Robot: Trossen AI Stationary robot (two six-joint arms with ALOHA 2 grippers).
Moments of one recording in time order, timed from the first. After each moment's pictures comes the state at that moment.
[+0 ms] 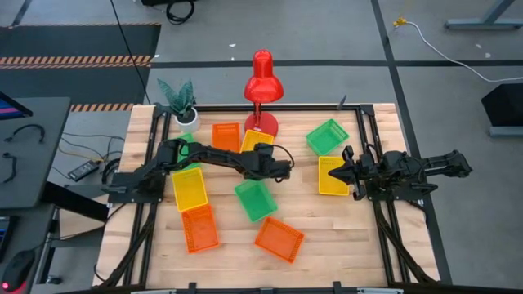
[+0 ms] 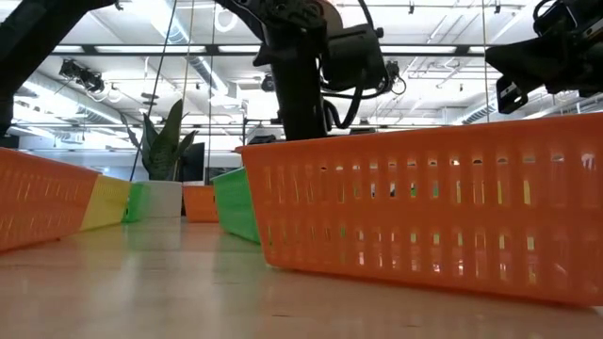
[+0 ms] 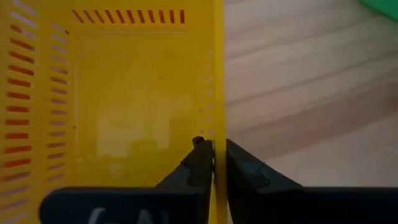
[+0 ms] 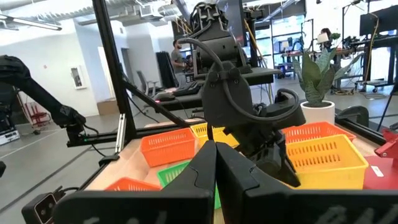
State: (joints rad) left arm 0.01 2.19 1.66 -0.74 -0.60 -1.19; right arm 0.12 0.03 0.01 0.14 0.06 0.14
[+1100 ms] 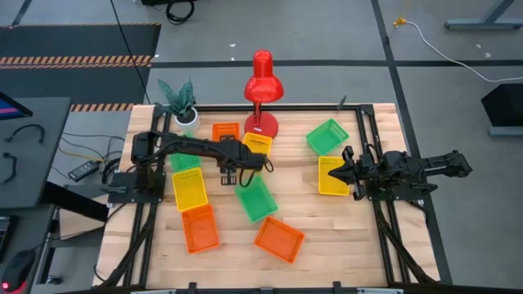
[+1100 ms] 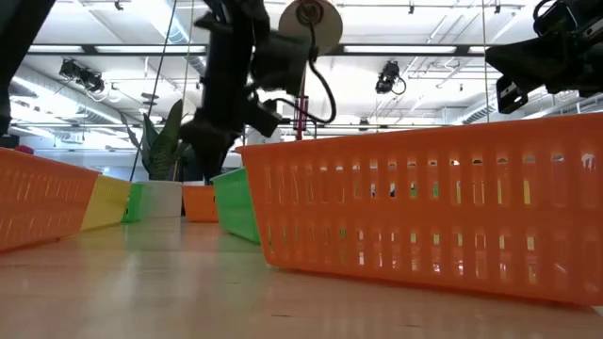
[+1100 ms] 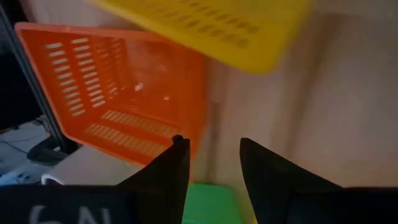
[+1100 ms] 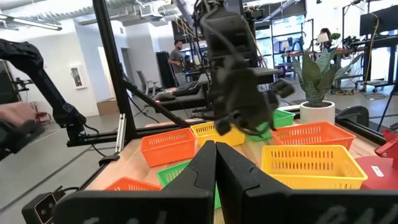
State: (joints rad) left arm 0.08 1.94 1.43 -1.19 -0.46 -0.02; right arm 0.12 0.03 0.01 0.14 0.06 0.14
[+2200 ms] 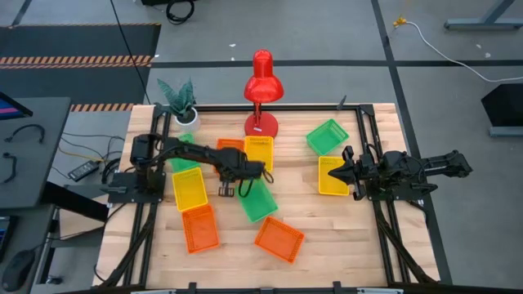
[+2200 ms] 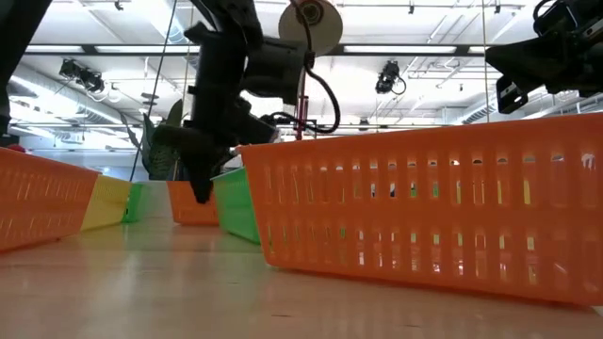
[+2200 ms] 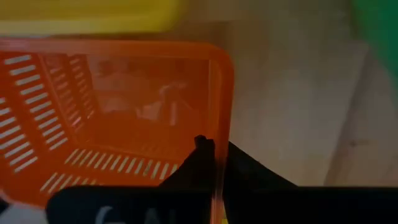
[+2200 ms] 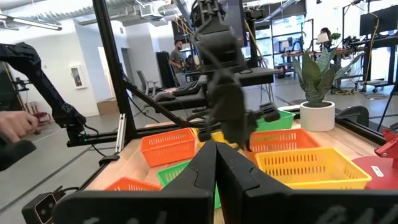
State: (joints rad) left arm 0.02 1.94 1.33 -1.07 -0.27 0.09; right arm 0.12 0.03 0.01 0.14 0.06 0.14
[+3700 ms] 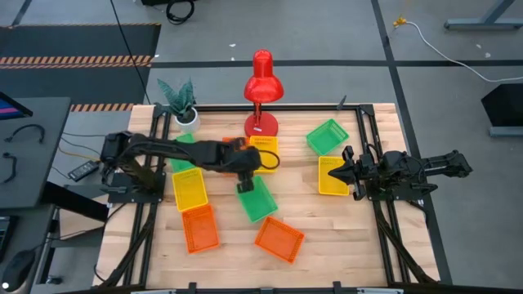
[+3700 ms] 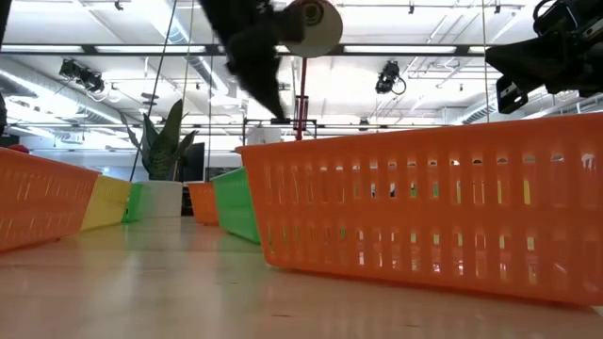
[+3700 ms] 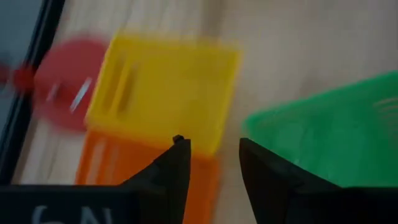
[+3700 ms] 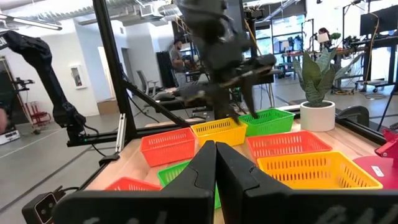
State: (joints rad) left arm -0.04 1.67 1.34 -0.66 -0.31 -0.07; right arm 0.12 0.03 0.01 0.14 0.06 0.14
